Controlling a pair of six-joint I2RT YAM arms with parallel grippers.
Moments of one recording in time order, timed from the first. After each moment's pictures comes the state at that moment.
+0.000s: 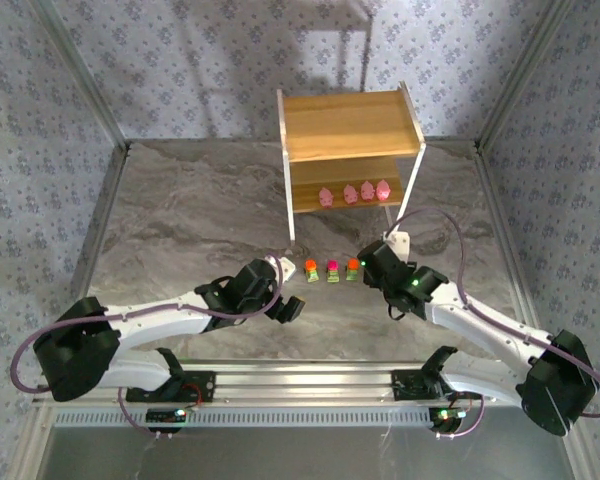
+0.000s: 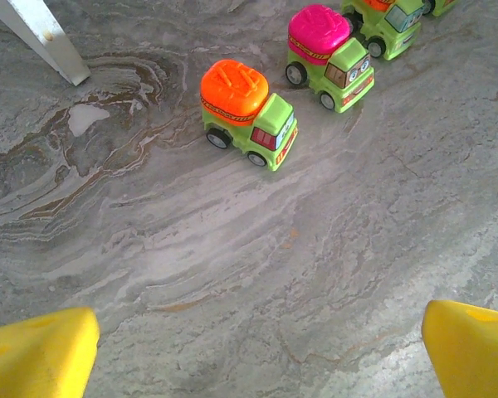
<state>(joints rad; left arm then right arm) -0.96 1.27 0.55 -0.04 -0.10 -0.20 0.72 1.07 0.68 -0.62 0.54 0.67</state>
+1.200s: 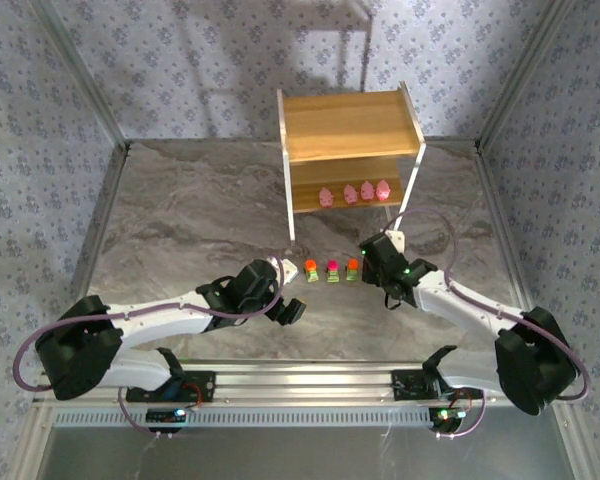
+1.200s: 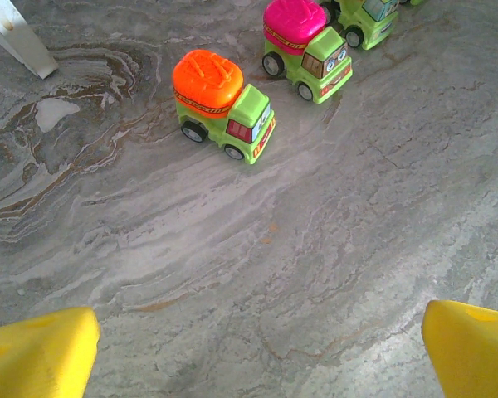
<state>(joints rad) -0.96 1.28 0.55 -0.04 -0.05 -0.20 0.60 1.23 0.66 -0.46 0.38 0.60</state>
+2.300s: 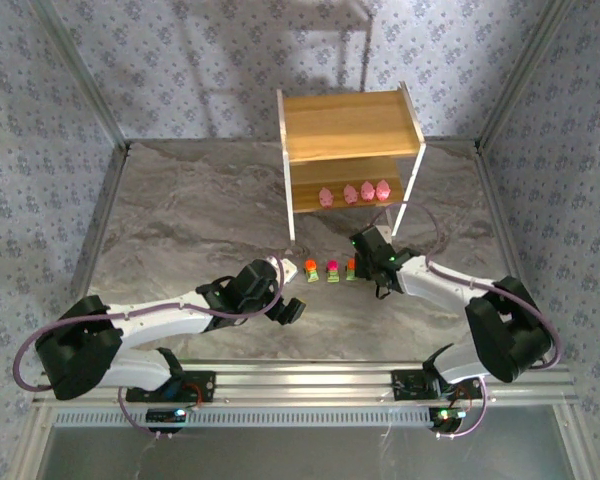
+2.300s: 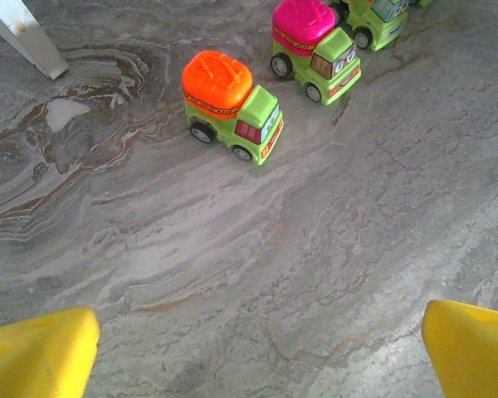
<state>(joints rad) -0.96 1.28 0.55 -0.04 -0.07 -0.20 0.58 1.42 0.73 -0.38 0.34 0.53</state>
